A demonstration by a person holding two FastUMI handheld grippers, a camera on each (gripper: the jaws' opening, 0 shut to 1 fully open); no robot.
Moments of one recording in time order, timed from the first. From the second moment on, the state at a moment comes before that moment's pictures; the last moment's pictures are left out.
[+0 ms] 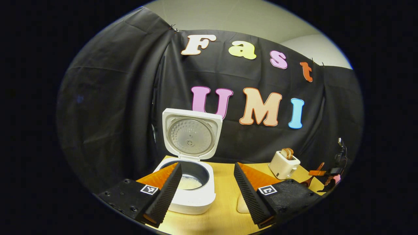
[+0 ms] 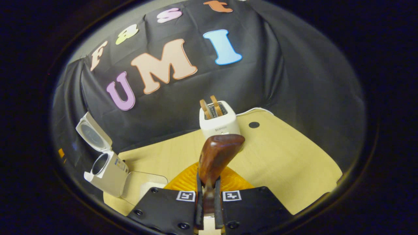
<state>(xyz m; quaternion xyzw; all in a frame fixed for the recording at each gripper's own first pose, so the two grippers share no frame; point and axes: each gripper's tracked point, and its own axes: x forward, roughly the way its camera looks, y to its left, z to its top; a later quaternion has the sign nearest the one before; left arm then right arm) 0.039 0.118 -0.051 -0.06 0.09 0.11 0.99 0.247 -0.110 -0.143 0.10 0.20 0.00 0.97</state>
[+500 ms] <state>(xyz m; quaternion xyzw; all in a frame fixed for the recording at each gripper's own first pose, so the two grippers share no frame) 0.050 0.127 -0.064 -0.06 0.11 0.07 0.99 0.230 -0.005 -0.087 0.10 0.15 0.05 0.98</state>
